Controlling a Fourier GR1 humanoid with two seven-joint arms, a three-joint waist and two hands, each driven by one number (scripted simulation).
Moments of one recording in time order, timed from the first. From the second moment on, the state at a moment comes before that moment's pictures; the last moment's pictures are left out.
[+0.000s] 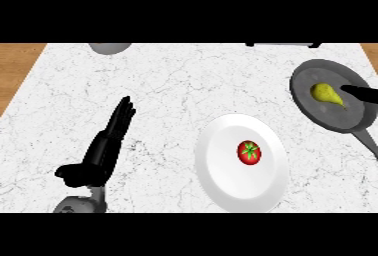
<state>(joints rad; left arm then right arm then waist) -0.07 0.07 -0.16 -1.56 0.03 0.03 -0.10 -0.82 -0.60 -0.69 -0.24 0.36 -0.21 -0.47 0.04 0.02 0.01</state>
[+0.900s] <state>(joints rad) -0.05 0.06 -0.15 -1.58 0.01 0.04 -0.08 -0.57 -0.66 -0.67 -0.27 0.24 0.24 -0.74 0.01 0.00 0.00</state>
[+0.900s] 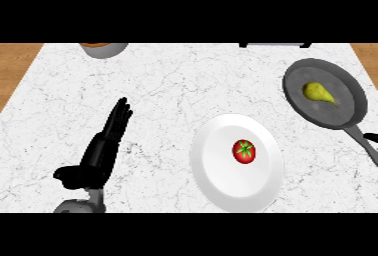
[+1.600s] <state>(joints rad) 0.00 0.05 -0.14 -1.63 0.00 0.02 -0.07 -0.45 -0.66 -0.58 -0.39 0.18 0.22 -0.72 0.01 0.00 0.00</state>
